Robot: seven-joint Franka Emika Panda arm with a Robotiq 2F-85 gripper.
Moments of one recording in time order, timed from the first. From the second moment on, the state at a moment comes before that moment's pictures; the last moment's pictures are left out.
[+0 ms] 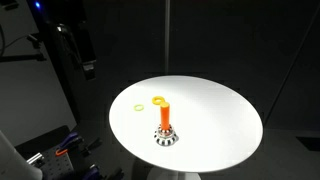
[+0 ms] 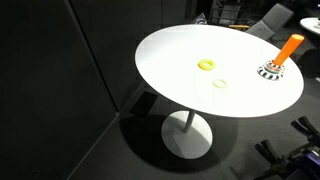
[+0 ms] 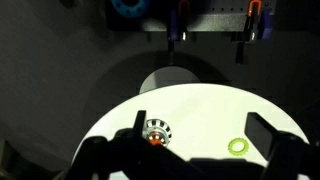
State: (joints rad) arm -0.16 -0.89 -0.24 -2.57 -0.18 1.69 -0.26
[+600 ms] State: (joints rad) arm -0.15 -0.88 -0.24 -2.57 -0.18 1.69 -0.25
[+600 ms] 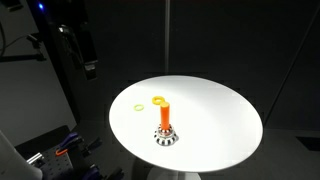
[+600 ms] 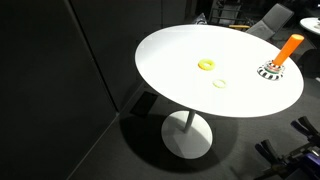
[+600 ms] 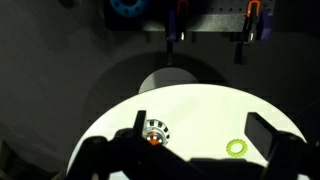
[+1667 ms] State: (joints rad) arm -0.02 -0.60 -0.05 -2.47 -0.03 1.81 -0.08
